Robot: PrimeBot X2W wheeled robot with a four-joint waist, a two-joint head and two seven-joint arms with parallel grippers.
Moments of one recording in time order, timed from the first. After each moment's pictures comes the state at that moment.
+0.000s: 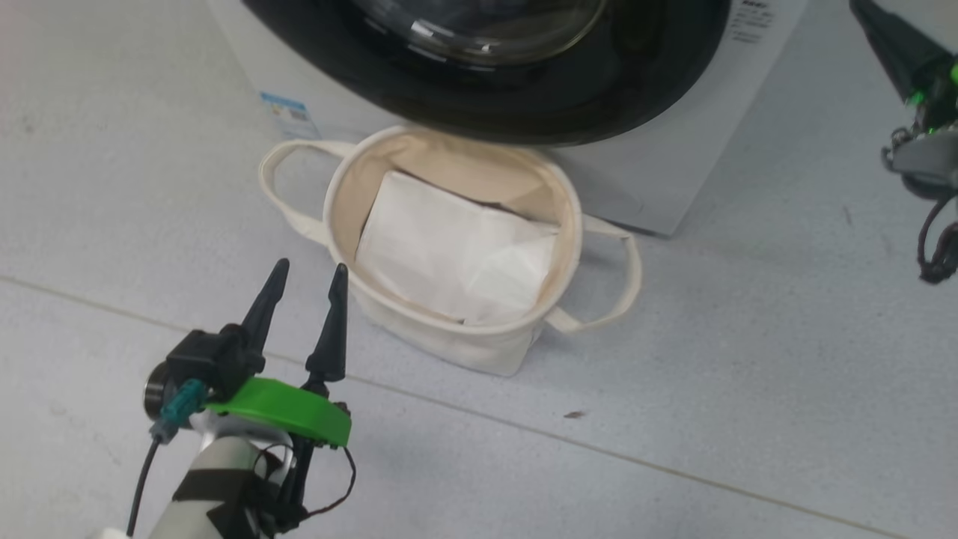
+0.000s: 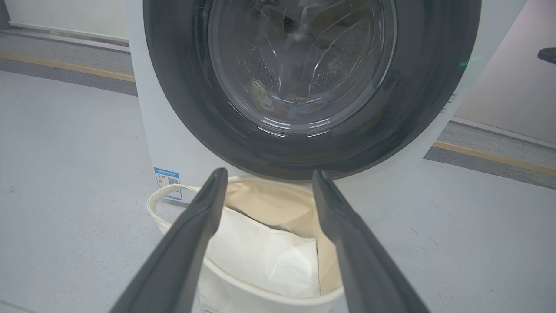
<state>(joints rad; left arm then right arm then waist) -0.40 0.15 -0.27 0.37 -0.38 -0.03 -0.25 -1.02 -0.32 -0.04 0.80 1.35 0.13 0.50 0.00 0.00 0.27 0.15</state>
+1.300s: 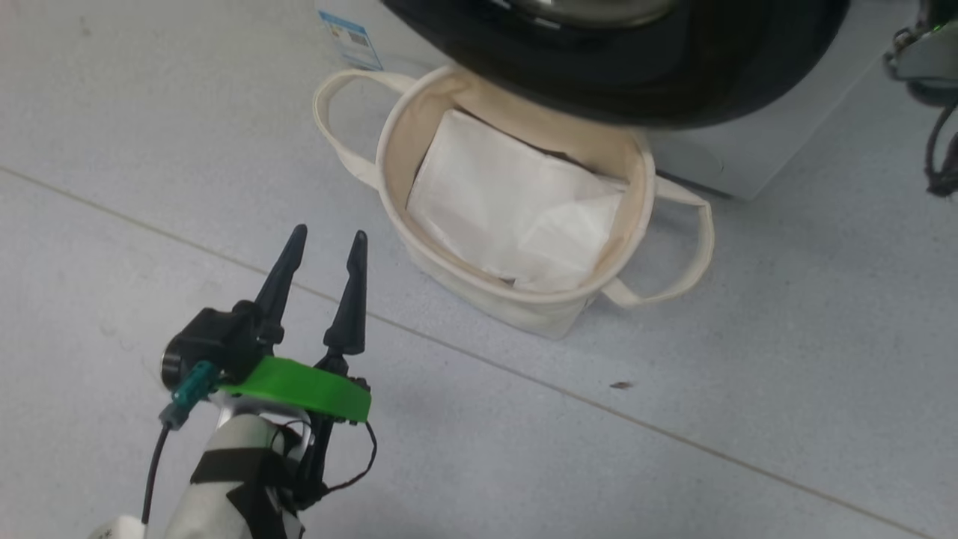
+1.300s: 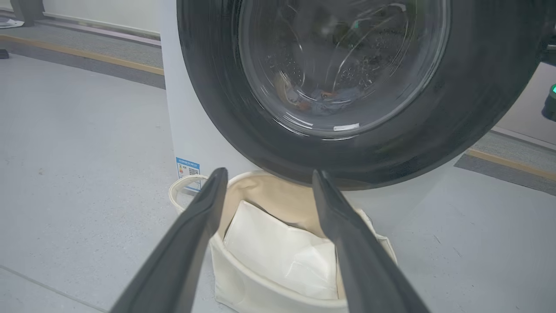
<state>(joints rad) -0.42 0.04 -0.18 0.34 -0.28 -0.10 -0.25 -1.29 -0.31 0.06 0.95 1.31 0.13 0.56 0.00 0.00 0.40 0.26</state>
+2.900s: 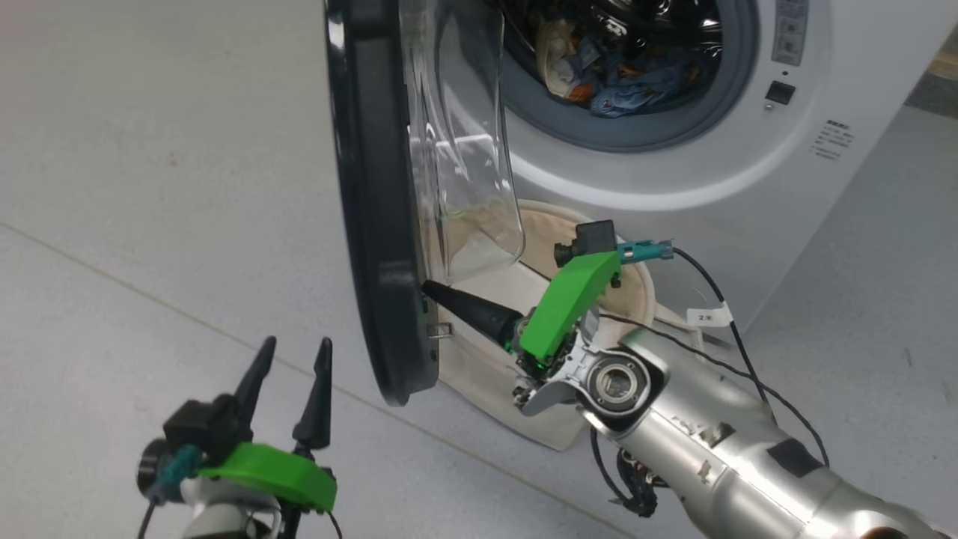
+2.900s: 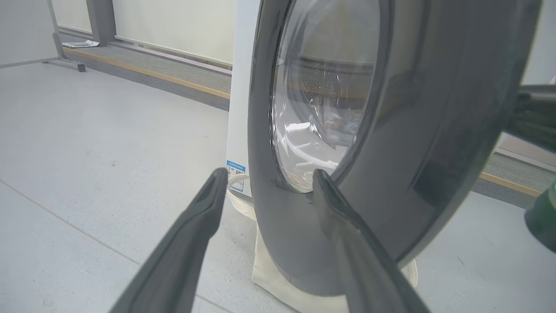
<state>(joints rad) -0.25 0.06 -0.11 0.43 -0.24 -0.12 -0.25 -0.81 -0.07 0.91 0.60 1.78 0.13 0.23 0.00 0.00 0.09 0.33</state>
